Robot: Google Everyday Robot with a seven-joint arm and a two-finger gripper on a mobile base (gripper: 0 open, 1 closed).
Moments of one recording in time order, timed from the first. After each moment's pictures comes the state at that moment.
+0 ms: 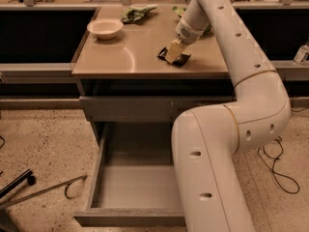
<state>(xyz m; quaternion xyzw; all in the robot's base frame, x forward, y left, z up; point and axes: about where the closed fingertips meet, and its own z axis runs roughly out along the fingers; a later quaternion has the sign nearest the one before) 0.799 -0.099 0.820 -0.47 0.85 0.10 0.20</state>
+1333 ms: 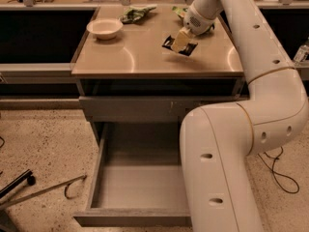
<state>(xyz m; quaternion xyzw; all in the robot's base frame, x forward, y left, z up) 0.791 -0.116 0.863 -0.48 0.84 0.09 0.24</state>
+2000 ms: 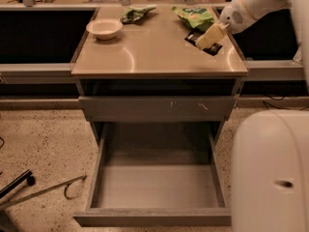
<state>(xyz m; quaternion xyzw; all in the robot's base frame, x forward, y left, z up) 0.728 -0.174 0.906 -0.45 0.83 0.19 0.29</state>
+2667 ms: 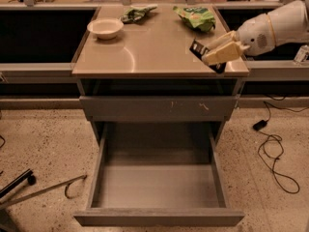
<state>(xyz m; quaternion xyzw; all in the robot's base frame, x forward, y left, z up) 0.642 -0.175 0.914 -0.50 0.72 0.31 0.37</state>
